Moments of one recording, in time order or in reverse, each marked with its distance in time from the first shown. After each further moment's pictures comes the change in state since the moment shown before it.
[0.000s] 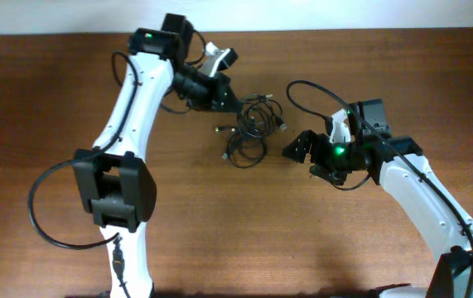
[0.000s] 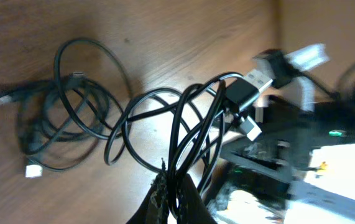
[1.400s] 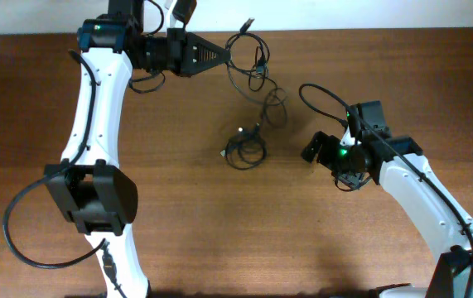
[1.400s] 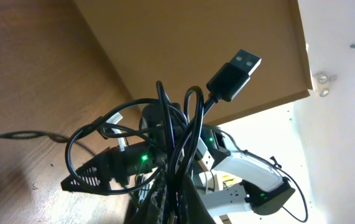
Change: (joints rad) left arm 0.139 -0.055 0.076 0.176 0.676 -0.075; right arm 0.000 0.002 0.002 -0.068 0.351 0.084
